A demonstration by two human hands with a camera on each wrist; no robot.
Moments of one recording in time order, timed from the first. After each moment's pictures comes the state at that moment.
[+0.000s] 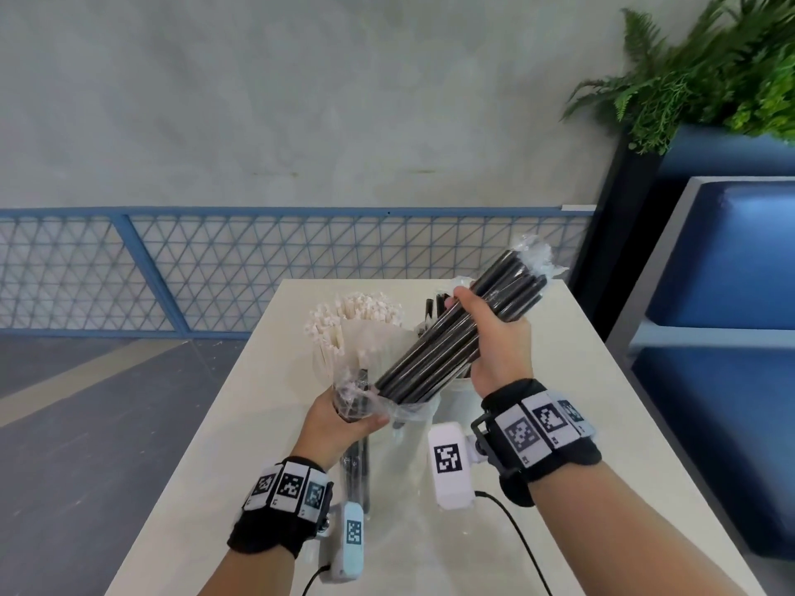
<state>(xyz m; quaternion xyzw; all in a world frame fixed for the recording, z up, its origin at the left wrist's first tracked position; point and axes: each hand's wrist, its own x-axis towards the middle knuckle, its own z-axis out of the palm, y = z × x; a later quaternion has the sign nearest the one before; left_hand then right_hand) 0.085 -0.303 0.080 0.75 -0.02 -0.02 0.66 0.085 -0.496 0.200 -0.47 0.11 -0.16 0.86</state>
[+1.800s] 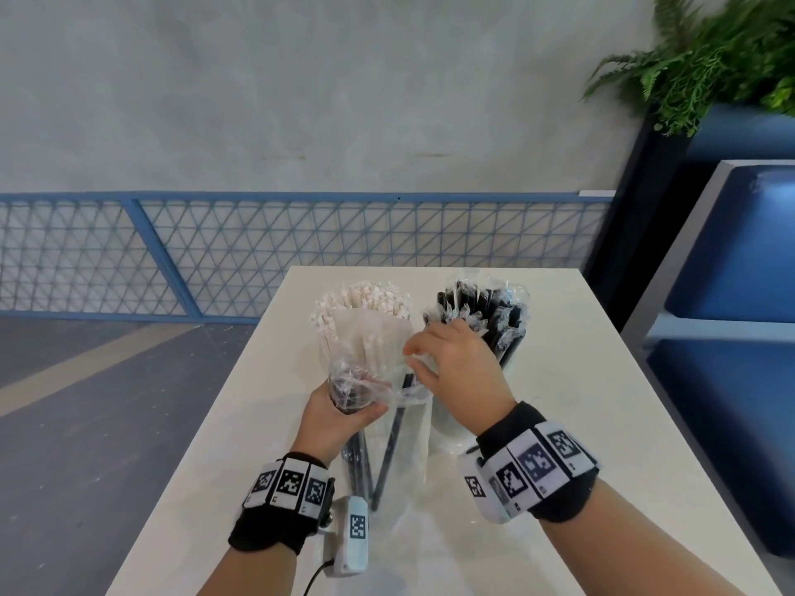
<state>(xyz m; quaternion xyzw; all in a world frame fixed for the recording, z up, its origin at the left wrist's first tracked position) 0.081 -0.302 0.083 0.71 -0.01 -0.02 0.70 0.083 -0.486 0.156 -0.91 -0.23 -0.26 0.22</state>
